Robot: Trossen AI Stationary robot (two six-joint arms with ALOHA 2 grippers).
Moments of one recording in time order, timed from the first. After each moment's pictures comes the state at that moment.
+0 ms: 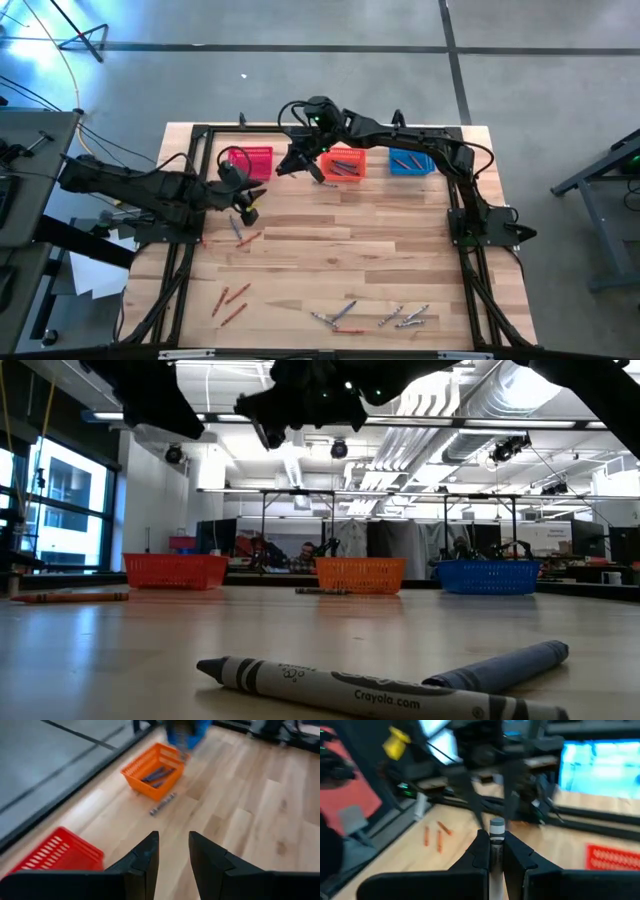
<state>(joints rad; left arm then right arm) -0.18 0.89 0.77 -0.57 -0.62 -0.44 -0.35 2.09 1.86 -0.18 -0.89 -0.17</state>
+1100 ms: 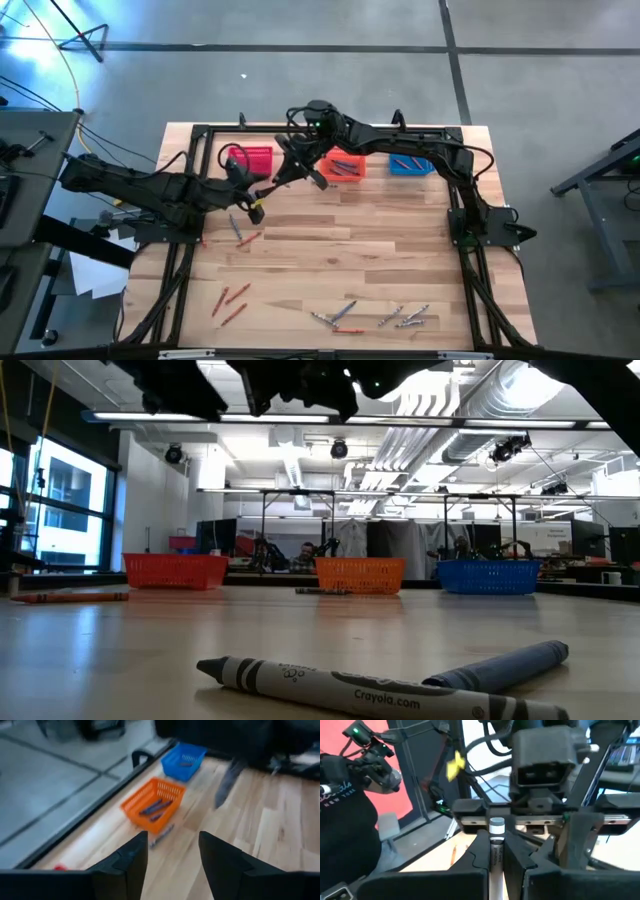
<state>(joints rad) -0.19 0.92 0.77 -0.35 -0.67 -0.29 -0.30 2.09 1.86 0.01 -1.04 -0.16</state>
